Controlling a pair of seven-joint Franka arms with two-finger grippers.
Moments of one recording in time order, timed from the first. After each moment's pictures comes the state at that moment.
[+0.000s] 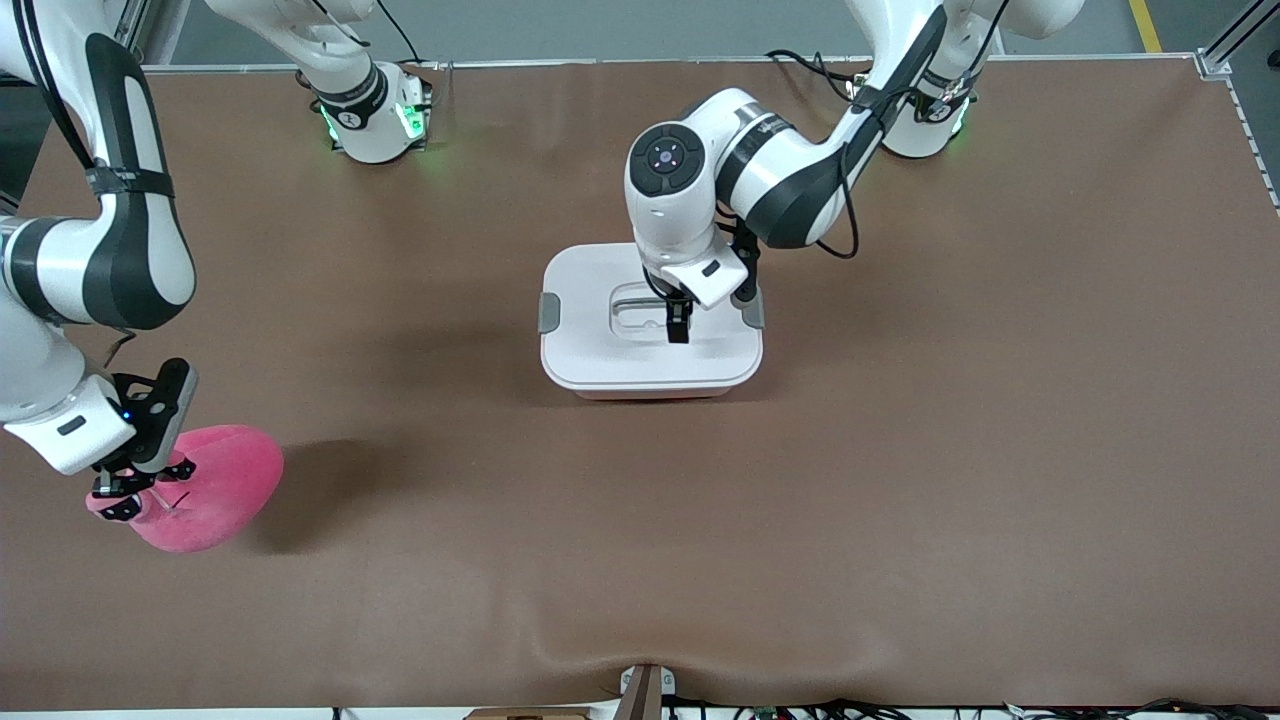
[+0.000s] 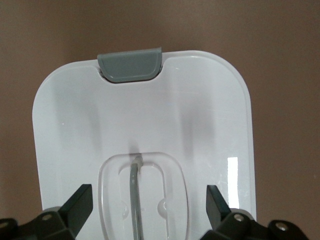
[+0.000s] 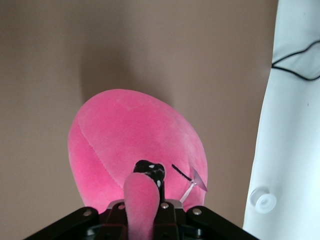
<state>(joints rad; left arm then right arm) -0.72 0.49 -0.11 -1.52 0.07 1.93 -2.35 -0.03 0.37 -0.03 -1.62 -0.09 2.20 -1.67</state>
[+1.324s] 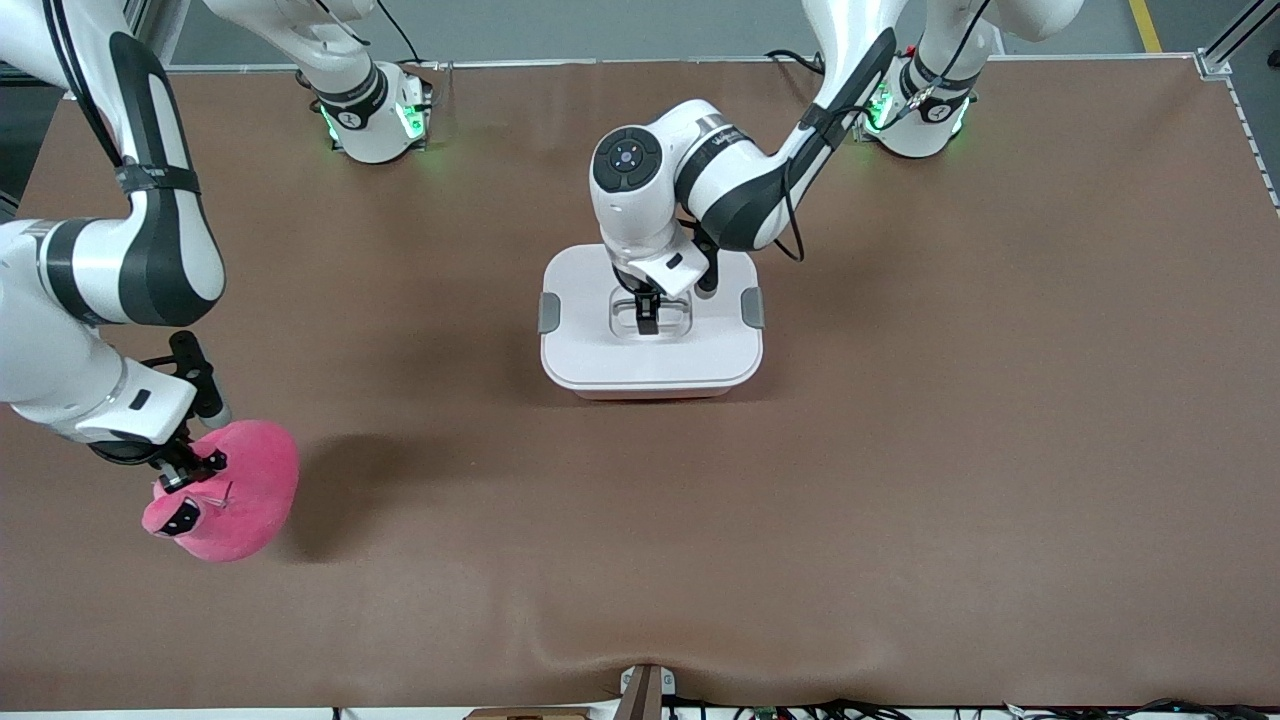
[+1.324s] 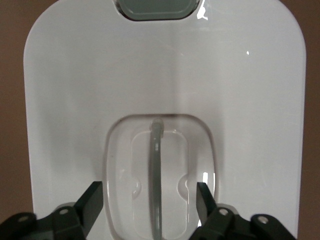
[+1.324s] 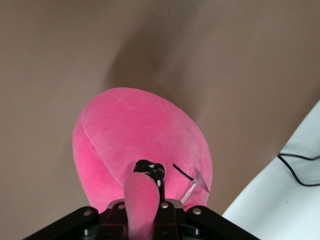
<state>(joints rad) -0.78 0.55 -0.11 -1.53 0.07 2.02 -2.47 0.01 0.37 -0.01 -1.62 -0.08 2.15 -2.14</state>
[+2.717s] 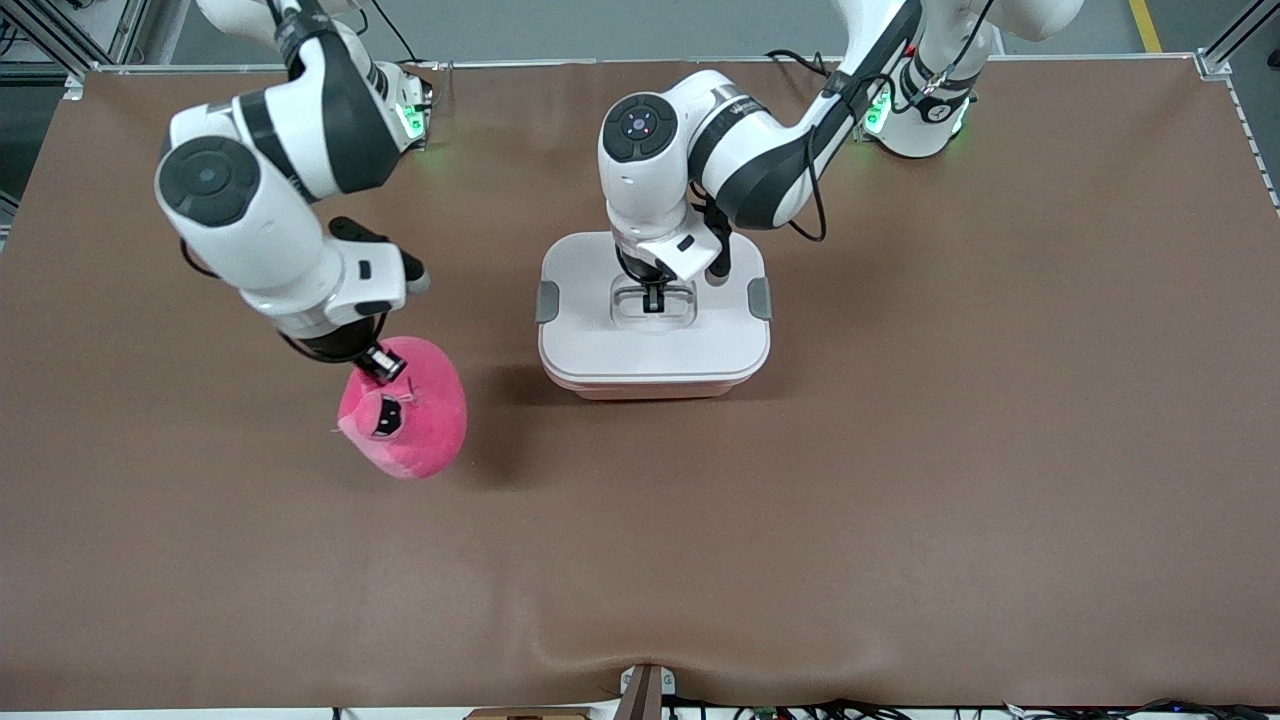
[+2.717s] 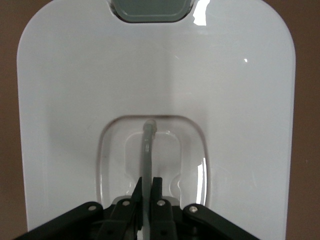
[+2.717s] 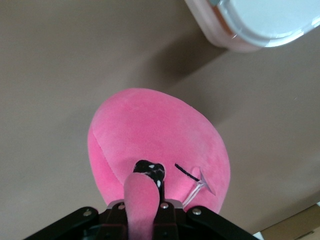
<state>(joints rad) -0.77 0.47 -0.10 -1.53 0.07 1.98 -2.46 0.38 0.19 0.00 -1.70 -0.08 1.96 -2.18</state>
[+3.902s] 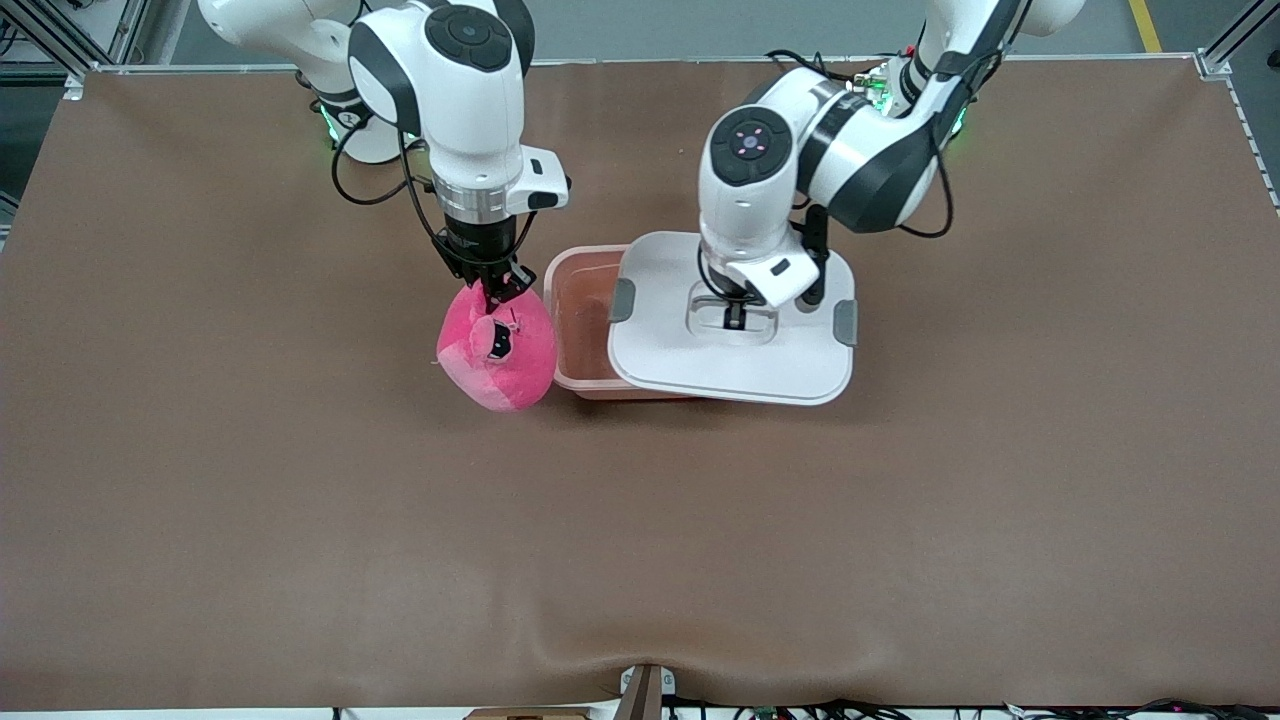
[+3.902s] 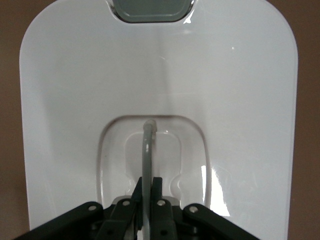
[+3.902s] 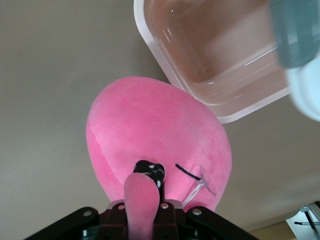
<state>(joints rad) -0.59 0.30 -0.10 -1.67 0.06 1.90 -2.12 0.68 0.12 0.00 -1.82 -0.31 1.98 -1.81</state>
